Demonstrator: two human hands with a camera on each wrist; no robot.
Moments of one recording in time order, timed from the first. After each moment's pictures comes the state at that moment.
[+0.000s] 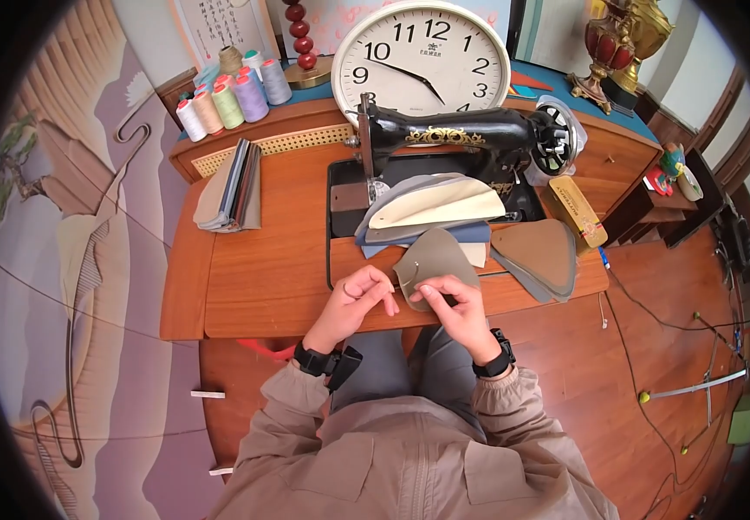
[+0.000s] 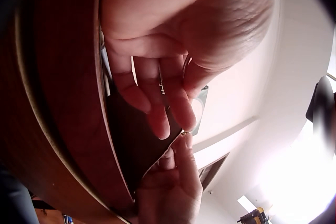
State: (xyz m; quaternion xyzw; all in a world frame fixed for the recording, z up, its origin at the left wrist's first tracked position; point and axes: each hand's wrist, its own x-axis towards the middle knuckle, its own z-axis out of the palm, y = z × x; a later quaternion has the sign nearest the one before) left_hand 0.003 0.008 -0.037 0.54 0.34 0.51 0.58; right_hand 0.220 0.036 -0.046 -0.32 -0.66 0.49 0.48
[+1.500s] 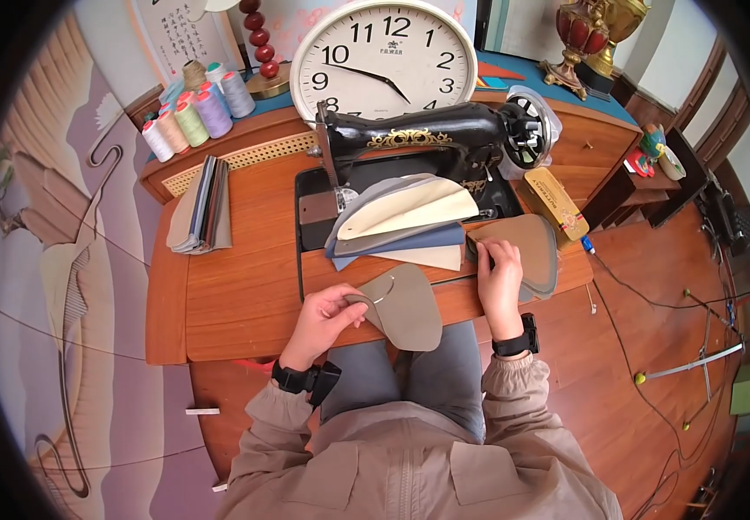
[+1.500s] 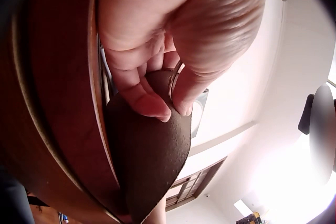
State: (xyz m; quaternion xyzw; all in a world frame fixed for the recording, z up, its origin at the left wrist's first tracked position) left_hand 0.001 0.007 -0.038 0.51 0.39 0.49 0.59; right_hand 0.293 0.095 -0.049 -0.56 -0.69 -0.01 0.45
